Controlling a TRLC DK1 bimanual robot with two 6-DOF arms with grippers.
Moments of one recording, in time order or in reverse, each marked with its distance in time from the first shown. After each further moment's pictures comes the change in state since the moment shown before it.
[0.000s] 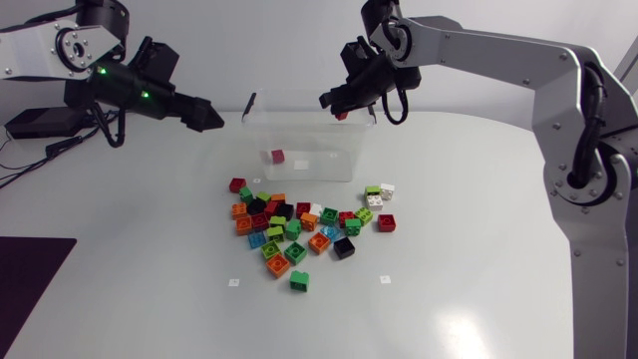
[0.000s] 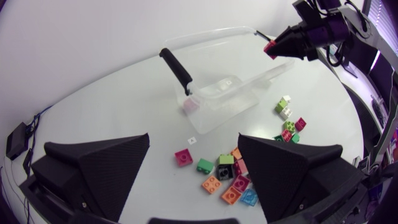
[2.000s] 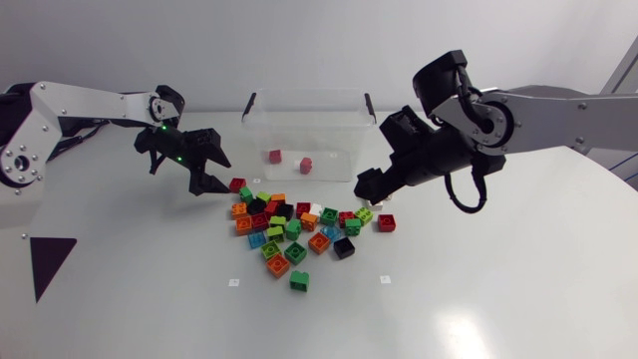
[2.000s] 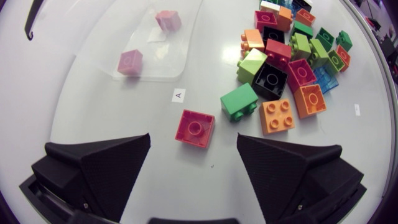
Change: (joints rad) left arm 0.053 0.587 0.326 -0.200 0.117 1.084; right arm 0.032 -0.658 -1.014 0.203 -0.034 -0.067
